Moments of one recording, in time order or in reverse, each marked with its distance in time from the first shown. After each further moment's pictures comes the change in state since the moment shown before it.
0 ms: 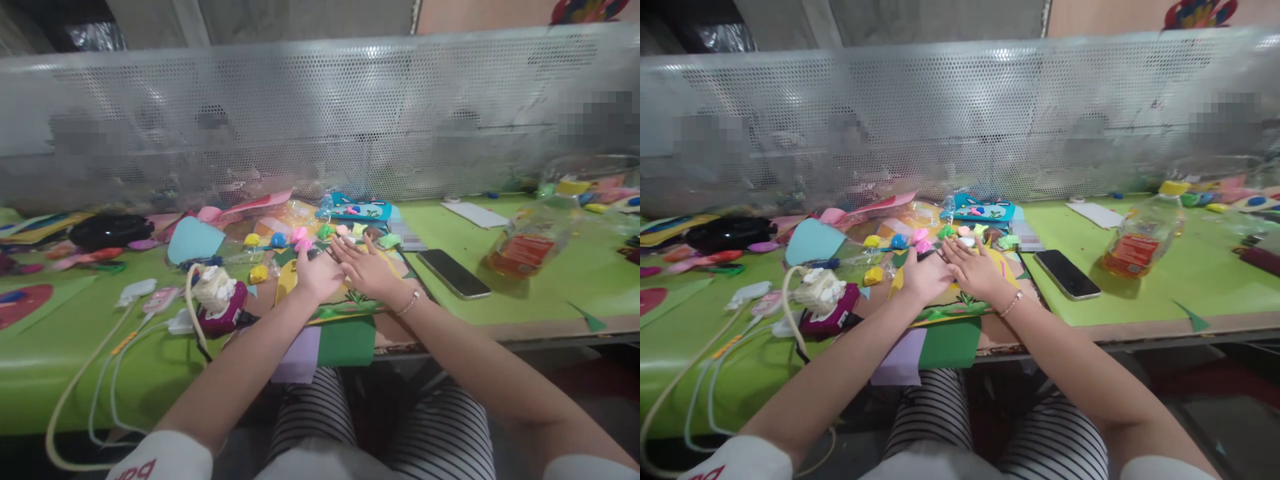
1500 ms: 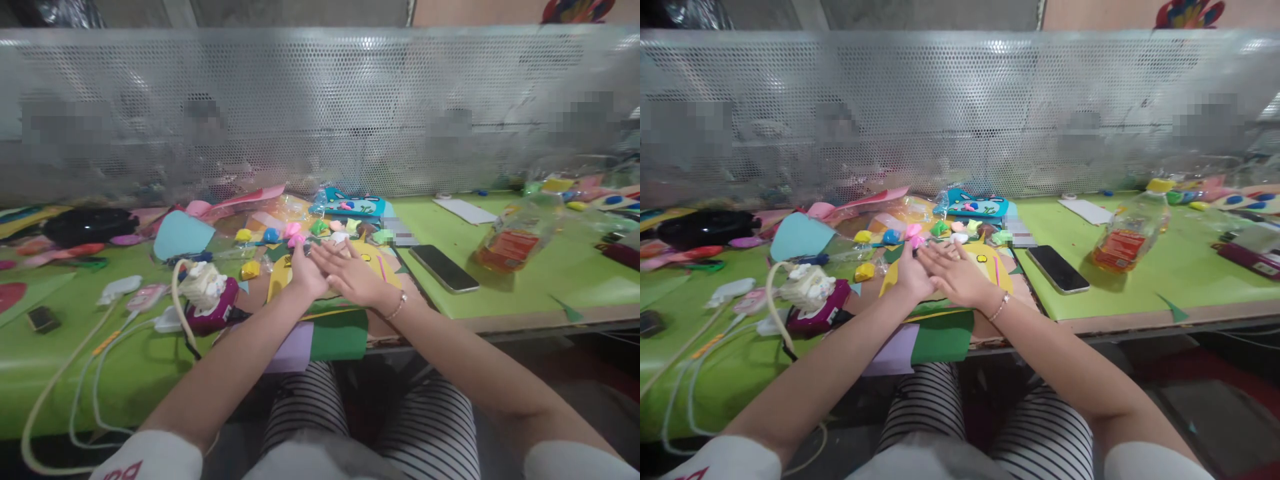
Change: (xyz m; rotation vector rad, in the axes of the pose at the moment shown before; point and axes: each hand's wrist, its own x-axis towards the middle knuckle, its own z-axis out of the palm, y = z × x) left_hand 0.000 -0.002 0.004 0.008 0.069 -0.044; right_hand -0.002 -0.016 -0.004 0.099 -0.024 -0.167
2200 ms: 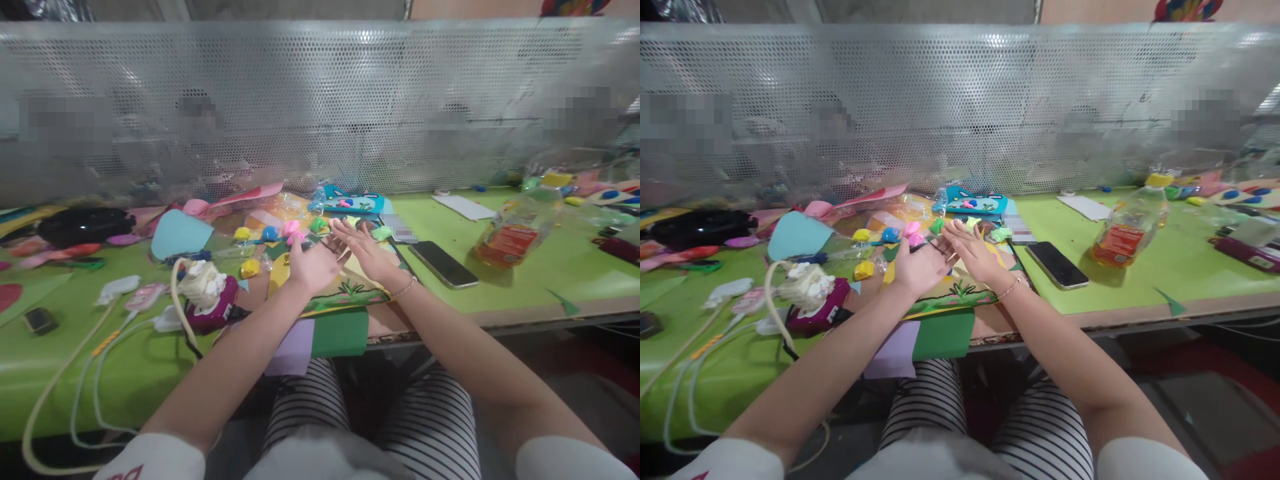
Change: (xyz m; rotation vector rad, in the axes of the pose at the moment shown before) left_hand -0.001 0.001 0.002 -0.026 -0.120 0.047; right_hand 0.000 0.028 -0.007 0.298 0.179 0.259
